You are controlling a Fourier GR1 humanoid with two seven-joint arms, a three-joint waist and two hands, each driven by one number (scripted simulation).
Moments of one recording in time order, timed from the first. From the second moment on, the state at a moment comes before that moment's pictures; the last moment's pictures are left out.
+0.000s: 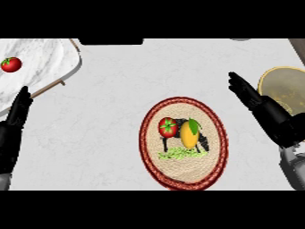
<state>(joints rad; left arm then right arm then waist) 0.00 0.60 -0.22 -1.61 0.16 0.41 -0.05 -0.23 -0.47 0.24 -1.59 -0.24 0.11 0.10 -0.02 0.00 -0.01</state>
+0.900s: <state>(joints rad) -0.06 0.55 -0.14 -1.56 0.27 0.37 0.05 0.09 -0.51 0.35 -1.92 0.51 -0.42 0.36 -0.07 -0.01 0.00</state>
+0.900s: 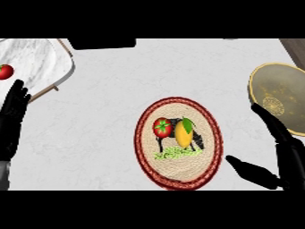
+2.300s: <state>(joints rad) -0.16 0.49 -0.09 -1.51 0.23 0.25 0.09 -0.40 -0.35 0.33 -1.85 0.48 0.31 1.01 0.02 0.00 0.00</state>
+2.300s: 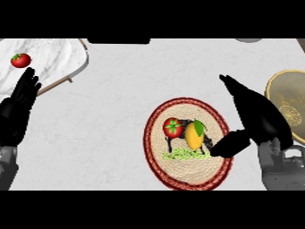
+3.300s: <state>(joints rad) -0.12 0.45 -0.04 -1.54 0.18 0.22 0.09 -0.47 -0.25 0.45 -1.53 0.60 0.41 0.97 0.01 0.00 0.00</state>
